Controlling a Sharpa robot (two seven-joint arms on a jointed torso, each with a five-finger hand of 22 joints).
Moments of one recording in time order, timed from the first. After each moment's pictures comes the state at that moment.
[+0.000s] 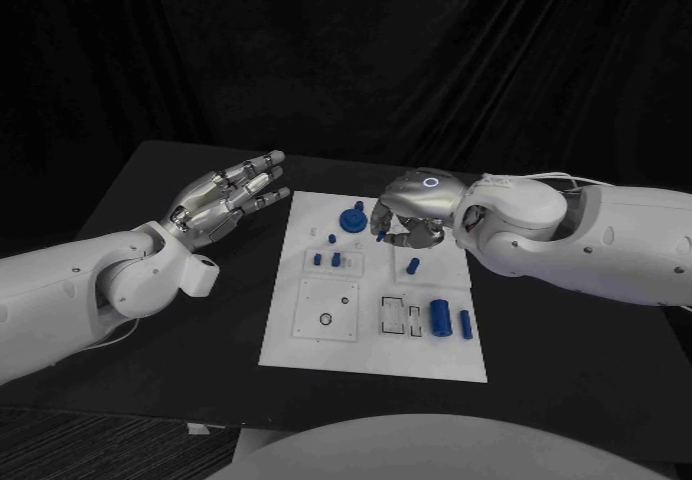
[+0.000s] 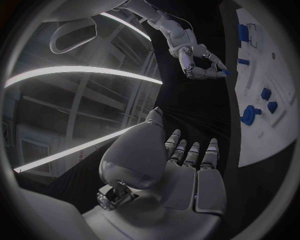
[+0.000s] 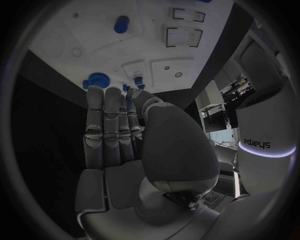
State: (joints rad) left arm 1.25 -0.88 -0.21 1.43 -0.17 0.18 0.62; left_hand 1.41 0.22 -0.22 0.26 0.42 0.31 0.06 0.05 0.04 0.03 0.04 0.07 0.02 0.01 0.13 0.01 0.01 0.17 0.04 0.28 0.02 0.10; right arm 1.34 -0.88 -0.21 1.71 -1.78 -0.24 -0.08; right_hand 1.44 -0.14 0.38 0.08 0.34 1.11 0.10 0.16 0.31 1.24 0.05 0.11 0.12 1.32 -0.02 0.72 0.68 0.16 1.33 0.08 0.36 1.31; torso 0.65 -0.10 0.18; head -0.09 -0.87
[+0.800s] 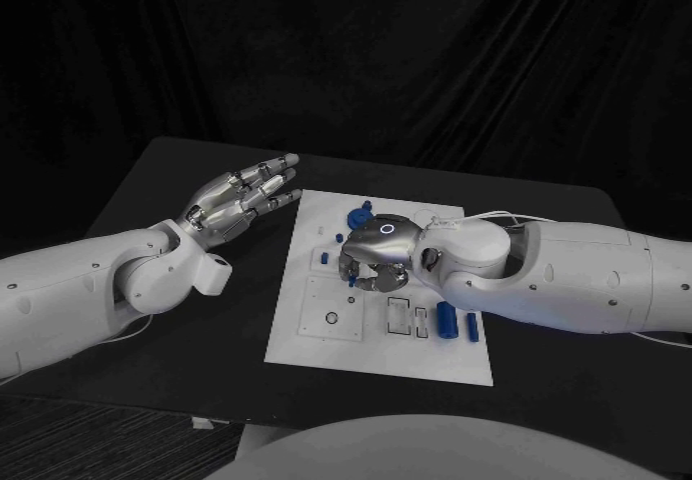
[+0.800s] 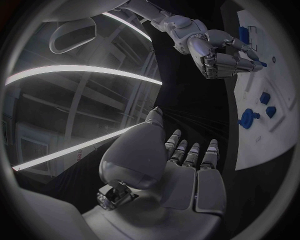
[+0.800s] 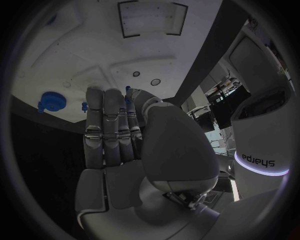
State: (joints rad) left arm 1.24 -0.87 -0.21 1.43 -0.17 0.18 0.62; left_hand 1.41 0.22 -0.23 0.27 0.41 0.30 0.06 0.06 0.04 0.03 0.05 0.07 0.02 0.00 0.10 0.01 0.00 0.17 0.02 0.27 0.01 0.05; right arm 1.24 -0.72 -0.21 1.66 -1.82 -0.18 -0.06; right_hand 1.44 -0.14 0.38 0.08 0.38 1.11 0.12 0.14 0.30 1.23 0.06 0.11 0.11 1.34 -0.02 0.75 0.72 0.16 1.34 0.08 0.38 1.31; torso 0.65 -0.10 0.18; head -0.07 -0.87
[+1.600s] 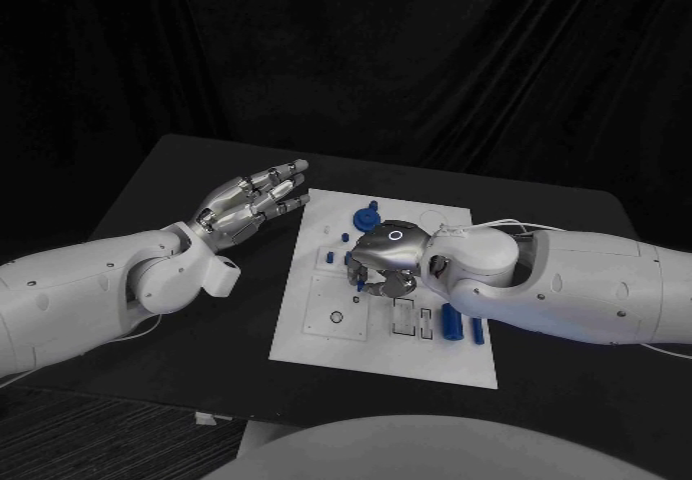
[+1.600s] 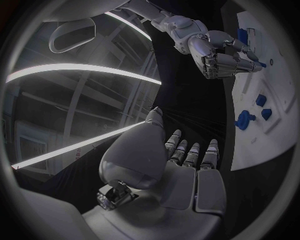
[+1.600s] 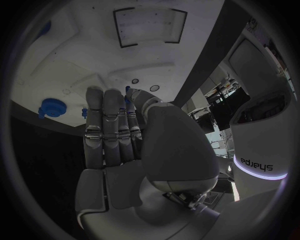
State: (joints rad) left arm 1.22 -0.86 -0.21 1.42 -0.17 0.19 0.62; left_hand 1.42 0.22 -0.23 0.27 0.41 0.30 0.07 0.06 0.04 0.03 0.05 0.07 0.02 0.00 0.10 0.01 0.00 0.17 0.02 0.27 0.01 0.05; right arm 1.22 -0.73 -0.21 1.66 -1.84 -0.18 -0.06; right_hand 1.45 -0.14 0.38 0.08 0.38 1.11 0.12 0.13 0.30 1.23 0.05 0.11 0.11 1.34 -0.02 0.75 0.72 0.16 1.34 0.08 0.38 1.31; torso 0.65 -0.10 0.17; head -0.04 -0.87
